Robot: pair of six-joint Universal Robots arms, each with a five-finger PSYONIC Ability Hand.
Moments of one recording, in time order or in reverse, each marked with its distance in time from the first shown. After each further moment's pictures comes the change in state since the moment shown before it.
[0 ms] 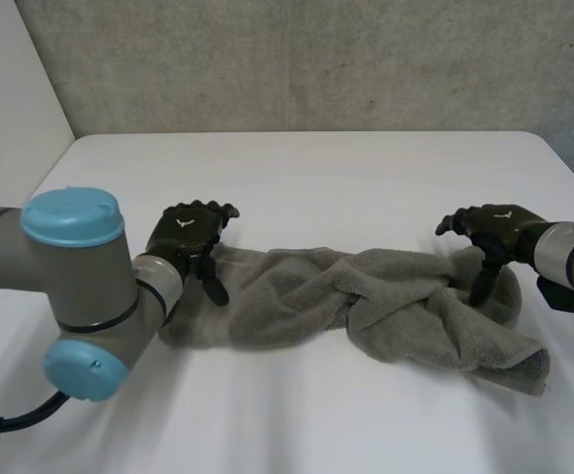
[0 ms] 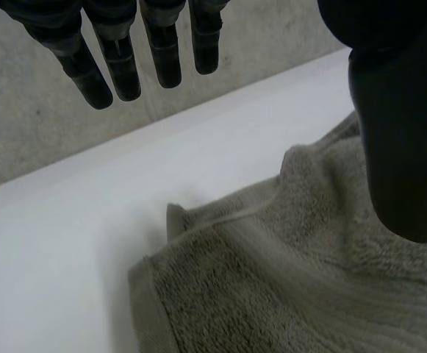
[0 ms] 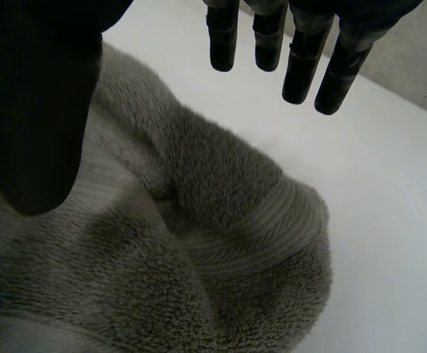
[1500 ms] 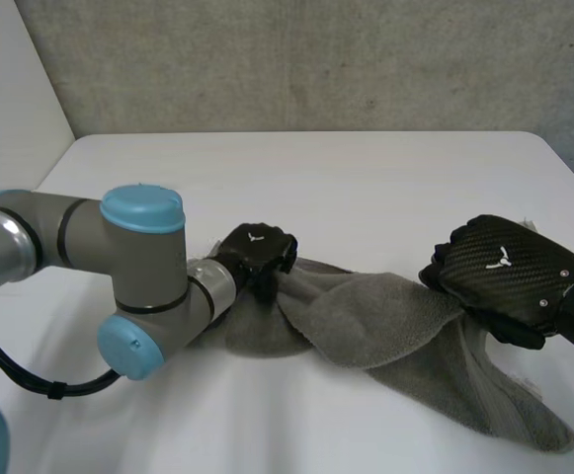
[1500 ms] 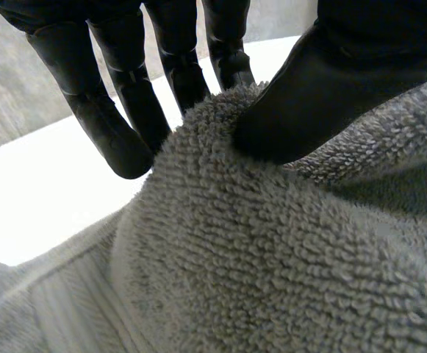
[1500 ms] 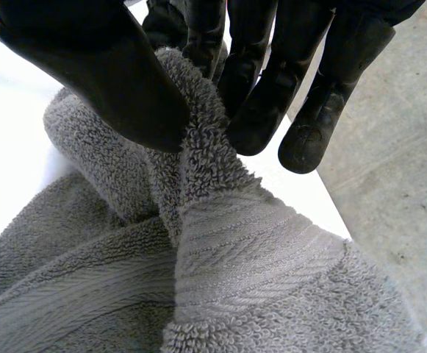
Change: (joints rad) left arm -0.083 -0.191 0.272 -0.156 0.210 0.080; right arm -0.167 -0.685 0.573 0.076 -0.564 -0.622; left_hand 1.123 1.190 1.254 1.230 1.218; right_hand 1.088 1.062 1.083 1.077 1.093
